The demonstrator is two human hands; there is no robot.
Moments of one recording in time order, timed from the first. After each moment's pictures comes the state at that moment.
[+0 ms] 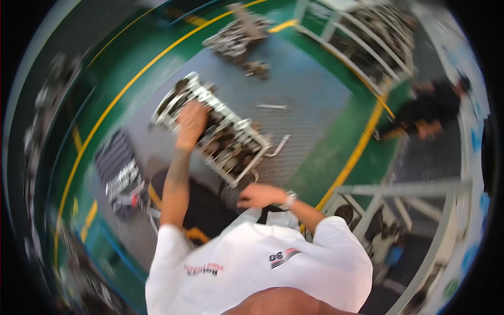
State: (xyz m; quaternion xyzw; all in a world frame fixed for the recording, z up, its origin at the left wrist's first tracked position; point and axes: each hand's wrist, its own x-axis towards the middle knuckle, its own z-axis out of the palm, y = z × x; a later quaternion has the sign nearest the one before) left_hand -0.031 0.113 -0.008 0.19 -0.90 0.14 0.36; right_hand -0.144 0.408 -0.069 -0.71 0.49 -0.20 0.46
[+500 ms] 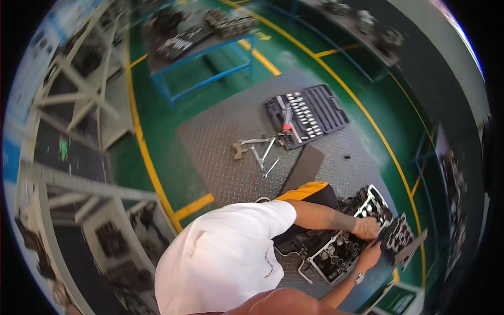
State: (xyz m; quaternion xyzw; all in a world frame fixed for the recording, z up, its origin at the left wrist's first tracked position) left_hand -0.045 0.100 -0.043 0.39 -0.83 0.09 0.39; right_hand -0.167 0.163 0.029 -0.75 0.64 -0.08 -0.11
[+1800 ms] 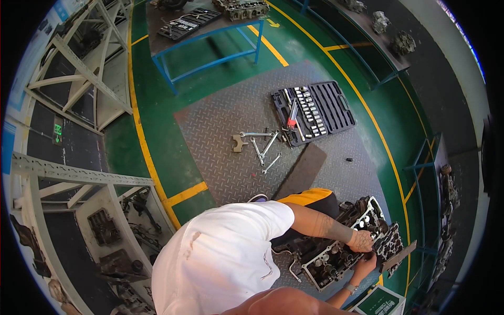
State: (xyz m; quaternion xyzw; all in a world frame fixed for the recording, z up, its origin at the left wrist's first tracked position) left_hand -0.046 0.104 -0.061 0.35 -0.83 0.10 0.42; right_hand -0.178 0.147 0.028 -0.80 0.59 -0.14 0.04
